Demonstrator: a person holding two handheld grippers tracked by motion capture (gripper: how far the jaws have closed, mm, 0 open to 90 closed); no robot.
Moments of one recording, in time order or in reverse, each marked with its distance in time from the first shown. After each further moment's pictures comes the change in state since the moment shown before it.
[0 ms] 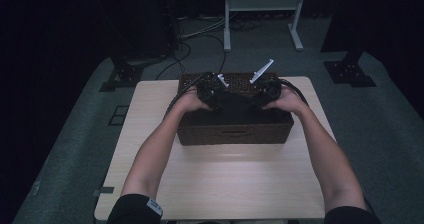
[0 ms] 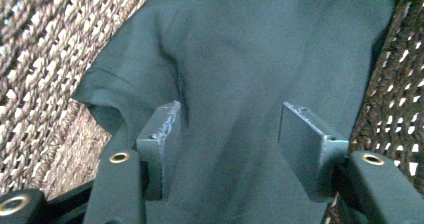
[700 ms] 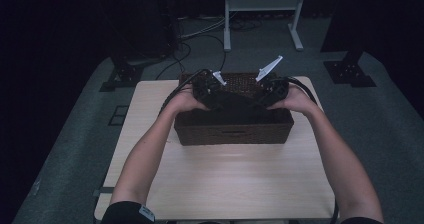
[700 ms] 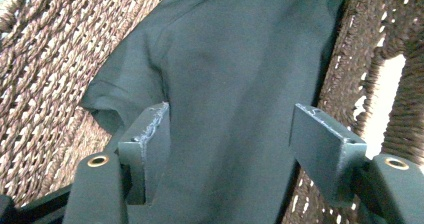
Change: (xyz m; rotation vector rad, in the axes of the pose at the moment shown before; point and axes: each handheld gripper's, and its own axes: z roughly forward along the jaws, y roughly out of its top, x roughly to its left) left arm -0.017 -0.003 -0.039 -0.056 -0.016 0.042; right arm 0.025 0.000 -0.038 -0.071 0.008 -0.070
